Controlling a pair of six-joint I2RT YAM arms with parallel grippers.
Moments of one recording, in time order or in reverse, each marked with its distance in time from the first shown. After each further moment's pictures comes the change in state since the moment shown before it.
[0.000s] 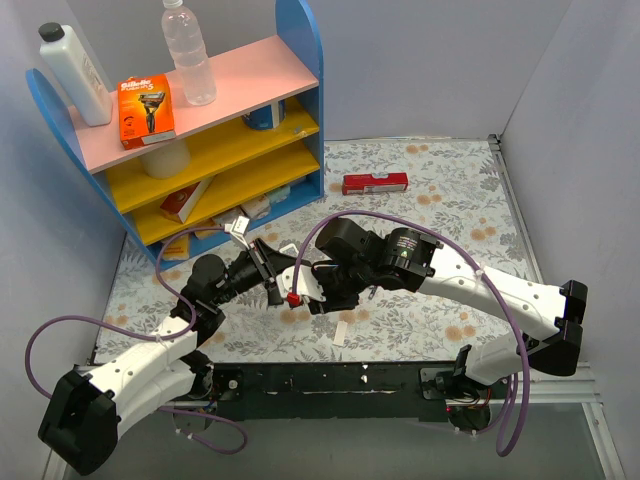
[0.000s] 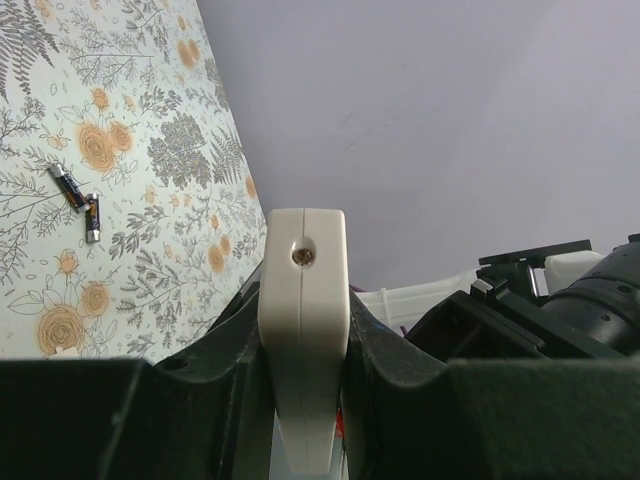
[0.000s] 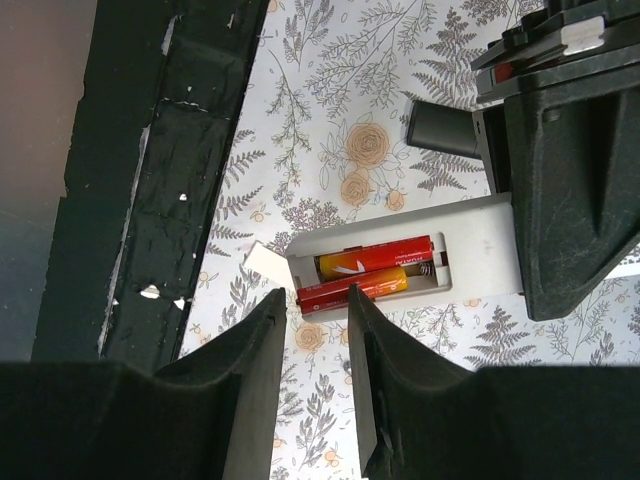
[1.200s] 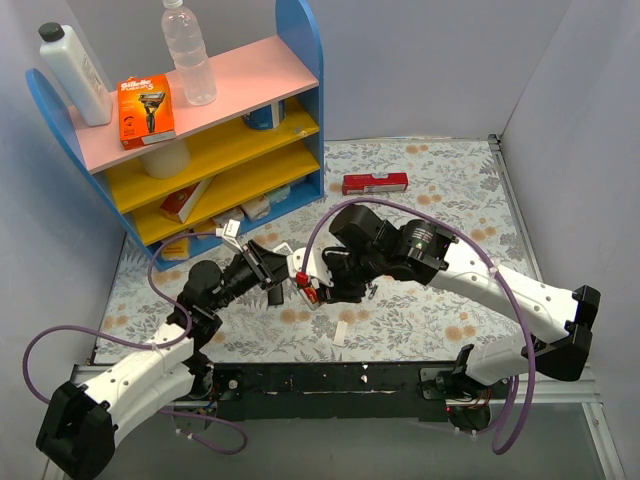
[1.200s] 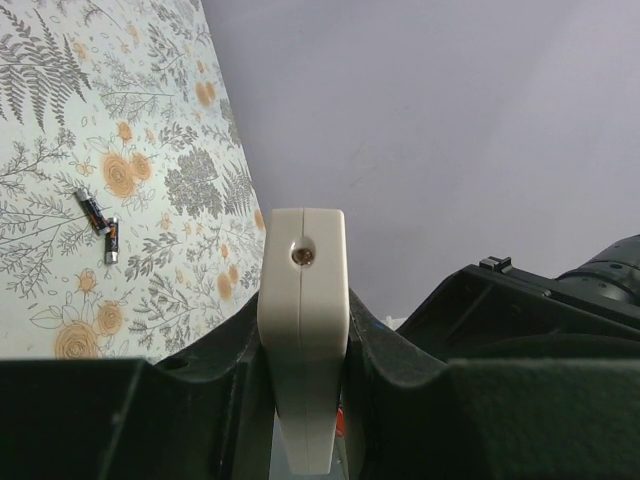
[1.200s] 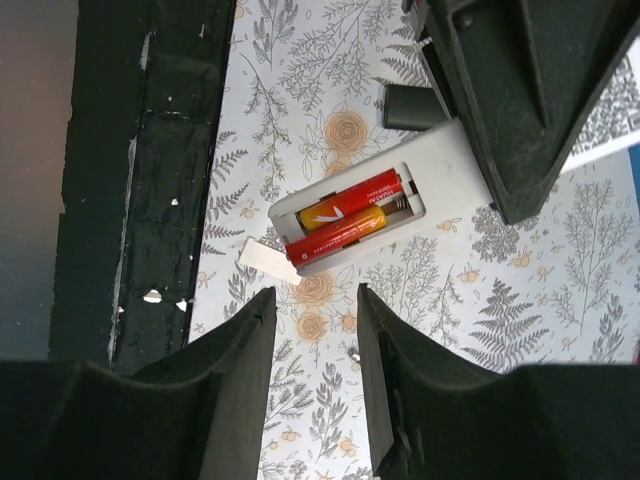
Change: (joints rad) left arm 0.000 -0.071 -0.046 -0.013 -0.109 -0.008; right arm -0.077 -0.041 -0.001 0.001 -0.009 0.073
